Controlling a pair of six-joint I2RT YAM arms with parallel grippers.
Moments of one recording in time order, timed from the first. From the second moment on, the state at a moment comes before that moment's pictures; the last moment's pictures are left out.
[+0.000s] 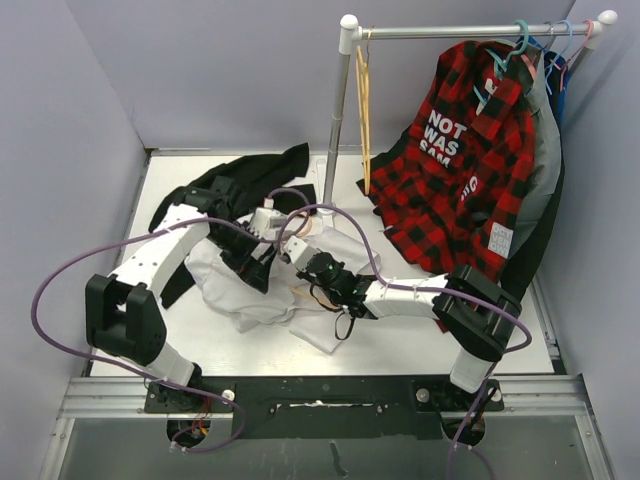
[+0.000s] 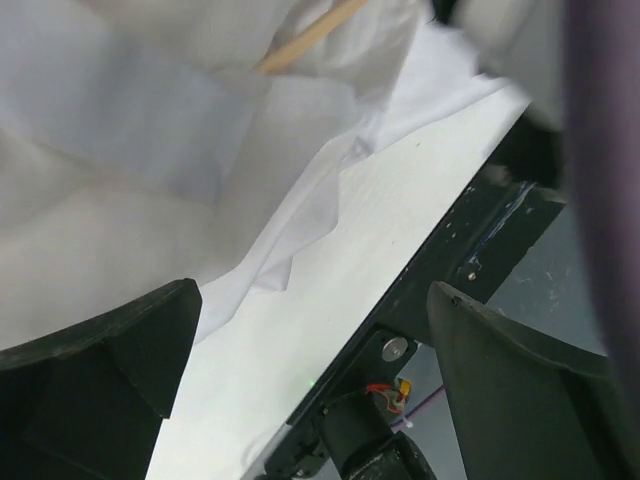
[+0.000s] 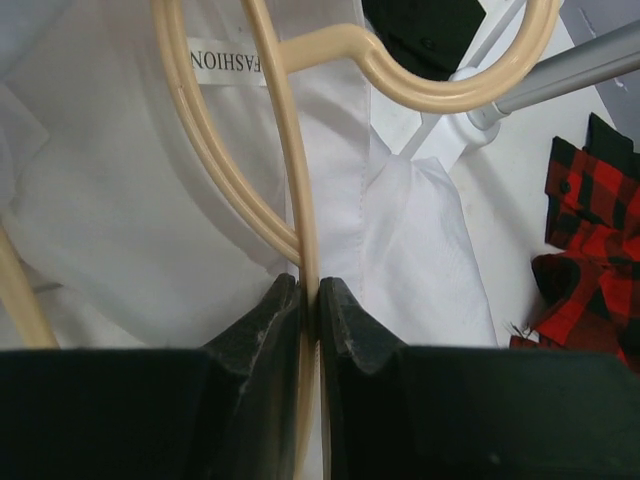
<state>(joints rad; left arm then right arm) -0.33 1.57 1.31 -1.21 0.50 0.43 0.98 1.72 0.87 0.30 0.47 -0.33</state>
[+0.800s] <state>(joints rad) -0.07 2.15 2.07 -1.58 1.04 0.94 1.00 1.65 1.00 0.13 0.39 -0.49</state>
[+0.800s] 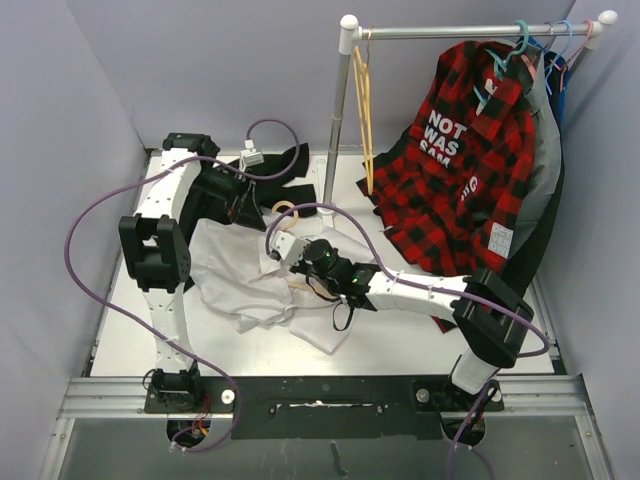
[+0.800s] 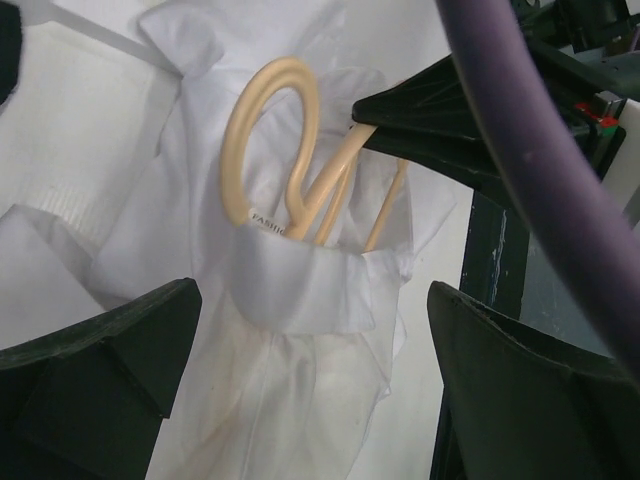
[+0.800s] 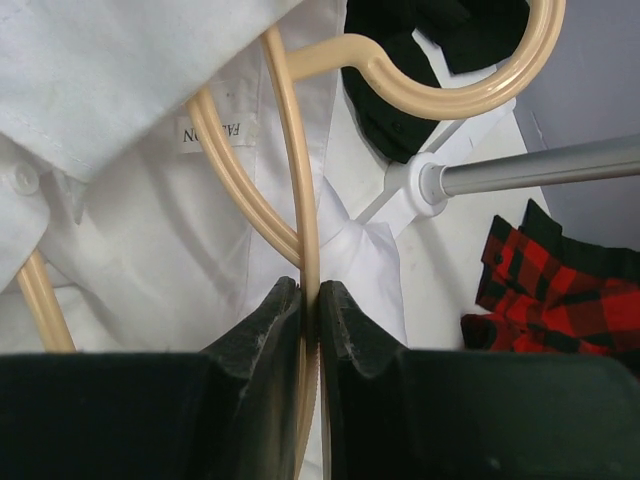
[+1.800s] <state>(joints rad) -0.10 2.30 2.03 -1.61 1.01 1.06 0.99 1.70 1.04 0.15 0.39 -0.56</state>
